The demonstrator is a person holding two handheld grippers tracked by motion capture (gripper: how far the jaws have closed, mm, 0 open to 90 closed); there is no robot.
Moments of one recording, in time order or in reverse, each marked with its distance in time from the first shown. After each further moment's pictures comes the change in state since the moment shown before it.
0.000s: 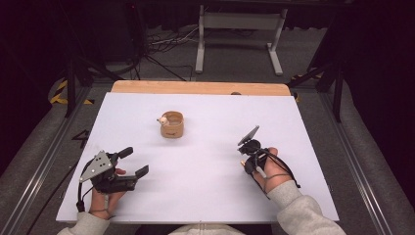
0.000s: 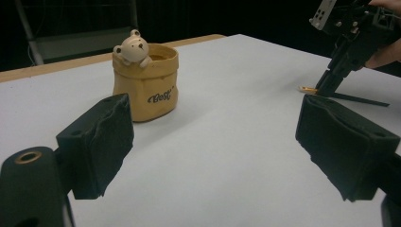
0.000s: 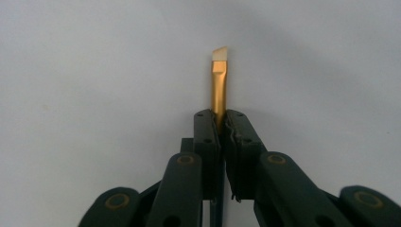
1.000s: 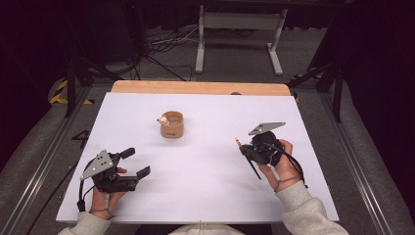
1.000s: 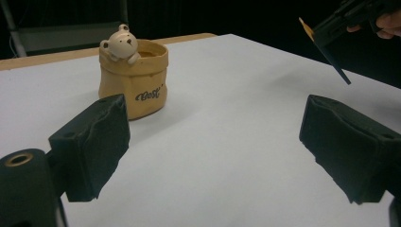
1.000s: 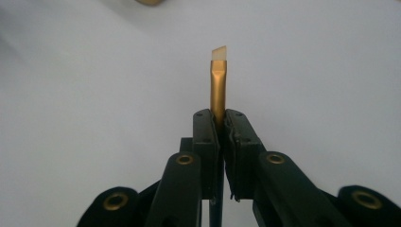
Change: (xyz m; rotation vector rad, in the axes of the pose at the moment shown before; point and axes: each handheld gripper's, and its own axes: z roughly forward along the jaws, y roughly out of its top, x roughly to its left) left arm 0.000 0.000 0.004 0.007 -0.044 -0.043; right arm -0.003 -0.023 -0.067 -0.584 0.114 -0.153
